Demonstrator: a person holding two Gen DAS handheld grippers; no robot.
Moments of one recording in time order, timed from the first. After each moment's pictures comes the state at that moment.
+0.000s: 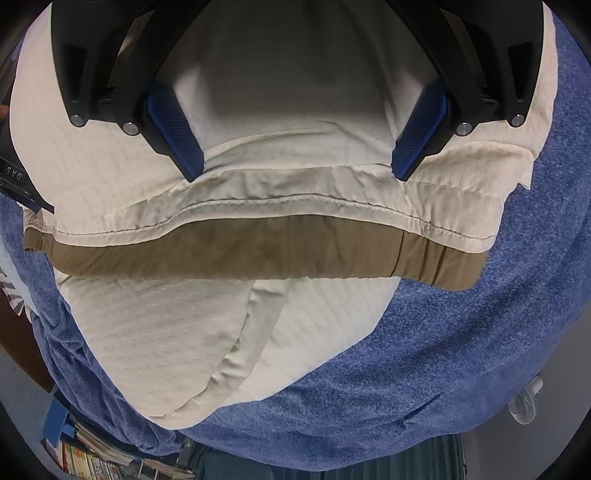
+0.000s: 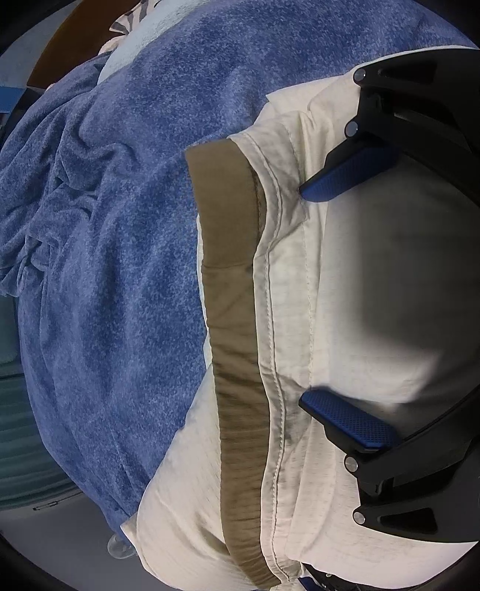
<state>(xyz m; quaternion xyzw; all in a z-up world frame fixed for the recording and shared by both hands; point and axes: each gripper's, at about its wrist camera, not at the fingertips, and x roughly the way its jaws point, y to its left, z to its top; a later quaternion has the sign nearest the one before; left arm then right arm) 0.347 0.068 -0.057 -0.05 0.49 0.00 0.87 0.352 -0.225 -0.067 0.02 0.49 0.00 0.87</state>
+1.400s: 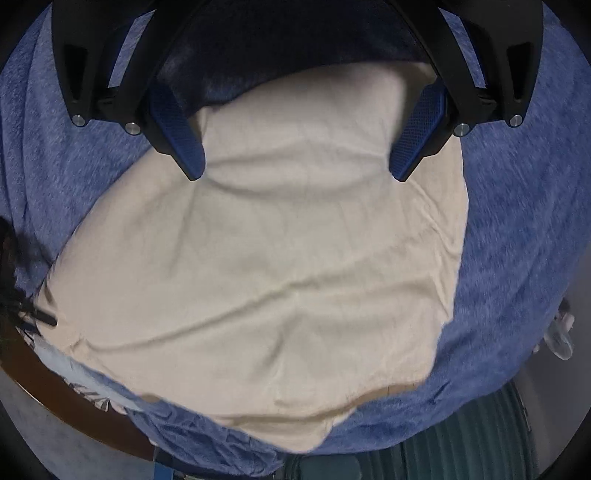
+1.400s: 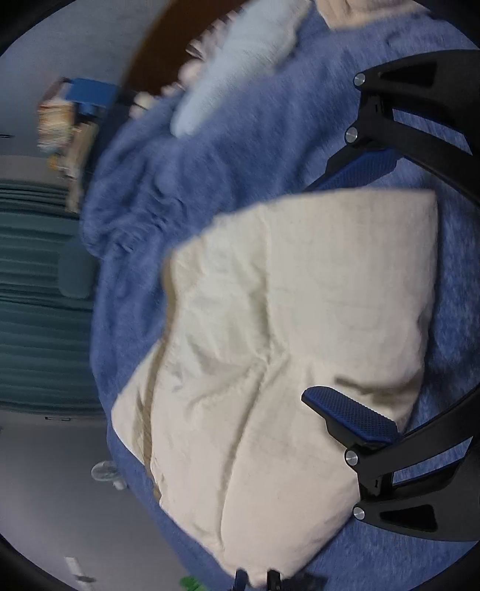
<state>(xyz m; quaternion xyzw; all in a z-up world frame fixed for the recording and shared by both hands) 0.117 0.091 -0.037 0.08 0.48 -0.12 0.86 0.124 -0.288 -0.004 -0.11 0.32 0.07 0.94</state>
